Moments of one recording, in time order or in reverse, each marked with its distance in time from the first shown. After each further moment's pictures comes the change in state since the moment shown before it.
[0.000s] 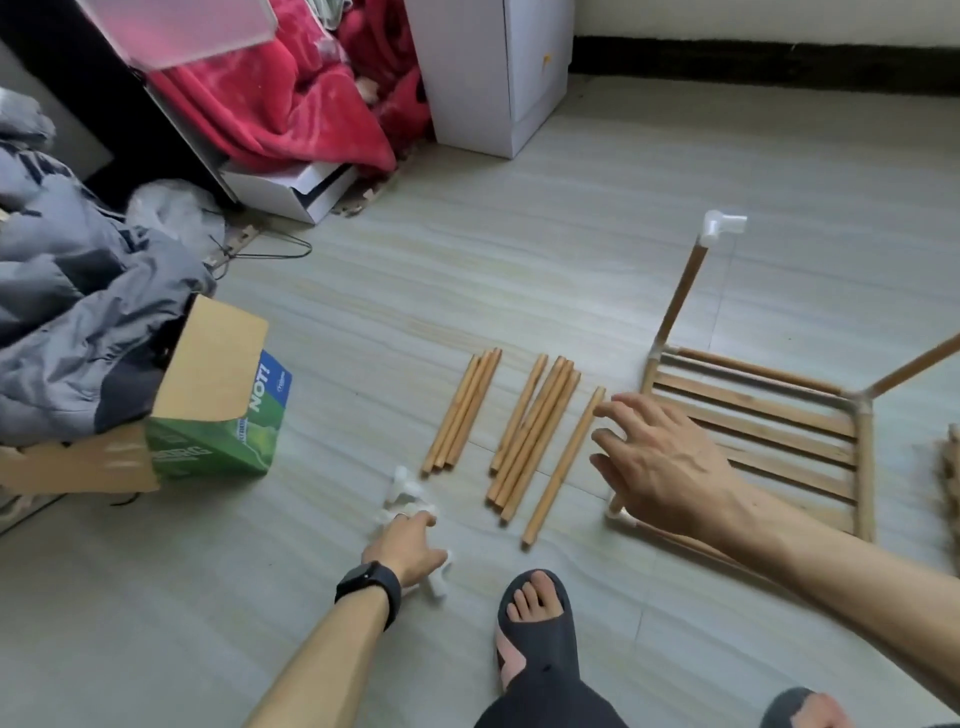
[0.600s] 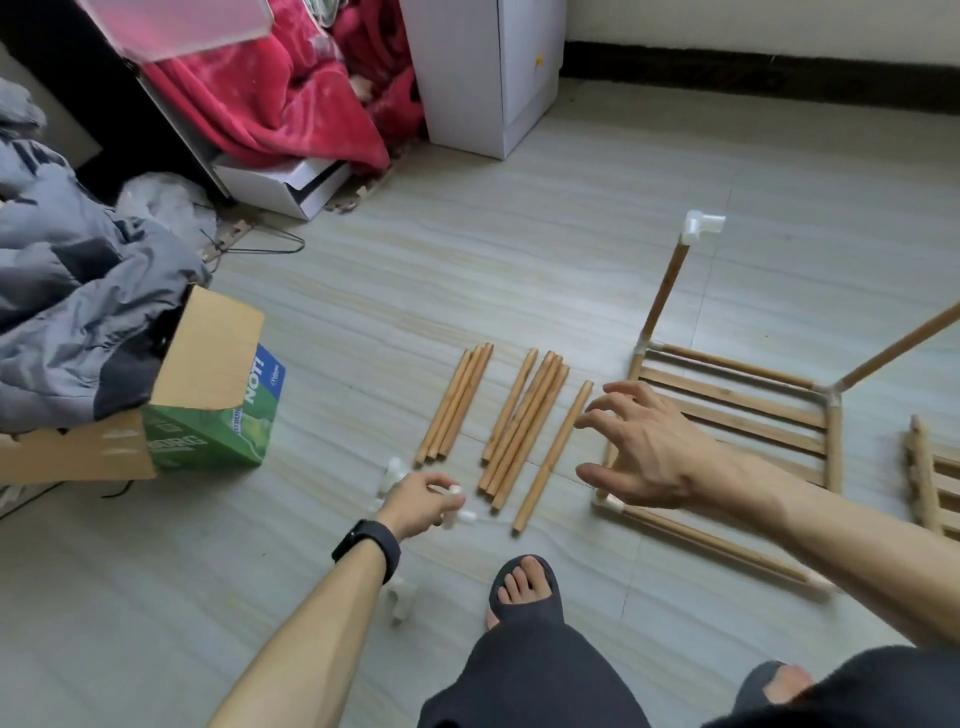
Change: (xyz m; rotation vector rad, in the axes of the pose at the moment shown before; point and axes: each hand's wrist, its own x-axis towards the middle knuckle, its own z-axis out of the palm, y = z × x) left_hand -0.008 0.027 -0.028 -0.601 -0.020 0.079; right_hand -0.001 0.008 -0.014 0.094 -0.191 -0.007
